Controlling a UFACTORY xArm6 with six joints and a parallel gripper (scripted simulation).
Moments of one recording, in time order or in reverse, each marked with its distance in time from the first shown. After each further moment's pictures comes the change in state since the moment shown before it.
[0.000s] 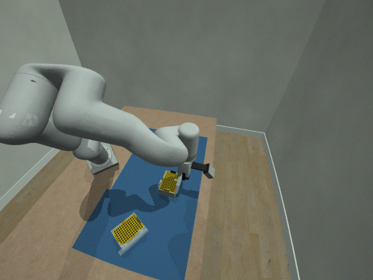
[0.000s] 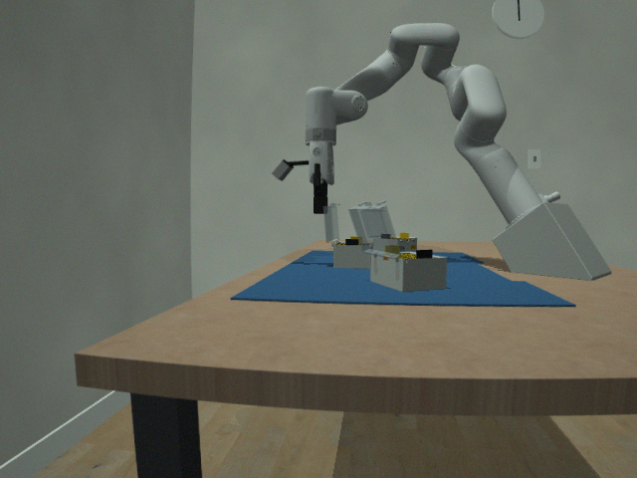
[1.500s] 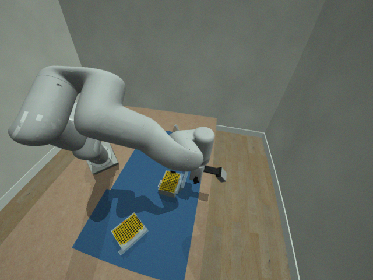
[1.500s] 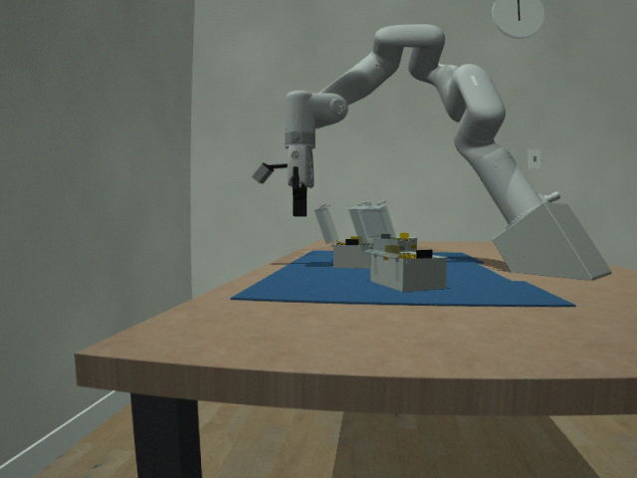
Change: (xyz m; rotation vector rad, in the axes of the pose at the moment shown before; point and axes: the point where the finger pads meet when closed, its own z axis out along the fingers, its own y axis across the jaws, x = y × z) arm 0.052 0.000 0.007 0.000 0.000 0.000
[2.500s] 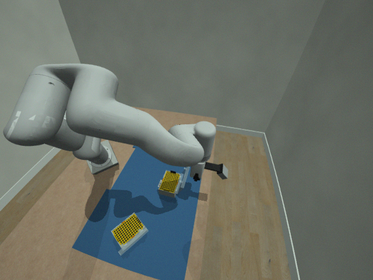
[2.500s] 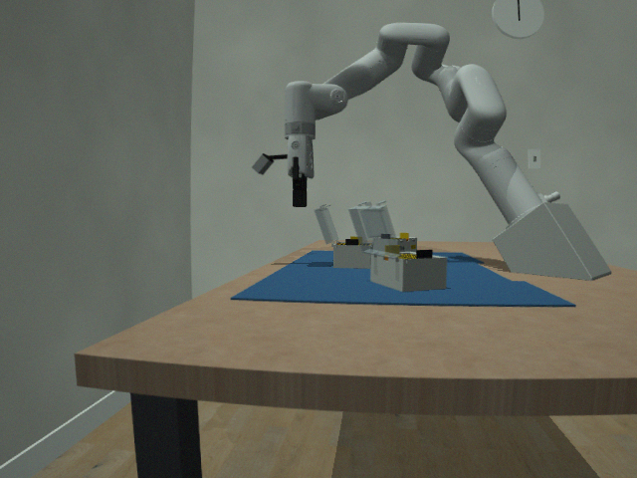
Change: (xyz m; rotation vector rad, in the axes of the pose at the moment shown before) arm 0.000 0.000 -0.023 0.000 0.000 0.000
